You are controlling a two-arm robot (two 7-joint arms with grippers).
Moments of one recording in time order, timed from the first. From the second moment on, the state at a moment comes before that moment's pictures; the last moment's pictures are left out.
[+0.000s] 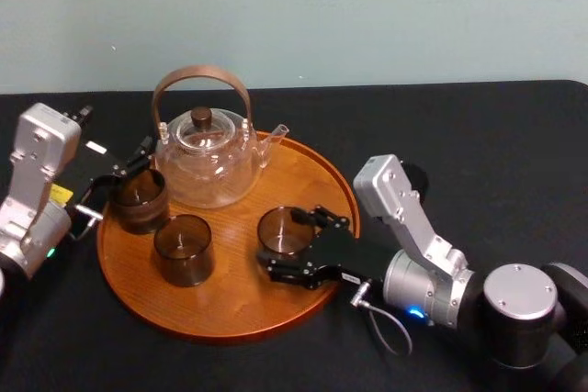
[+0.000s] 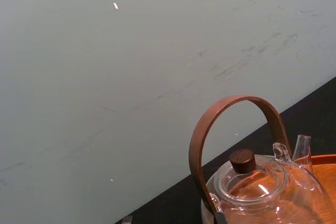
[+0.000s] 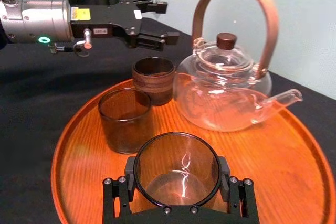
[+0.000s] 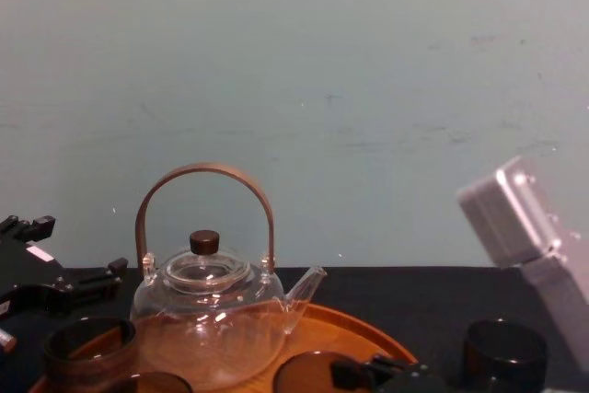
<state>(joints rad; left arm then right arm) -0.20 0.60 0.45 -1.41 -0.25 -0.12 0.03 0.17 0.35 -0.53 -1.48 0.24 0.10 0.50</state>
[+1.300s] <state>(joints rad) -0.20 0.60 0.45 -1.41 -0.25 -0.12 0.03 0.19 0.33 -0.56 -1.44 0.25 0.11 0.50</state>
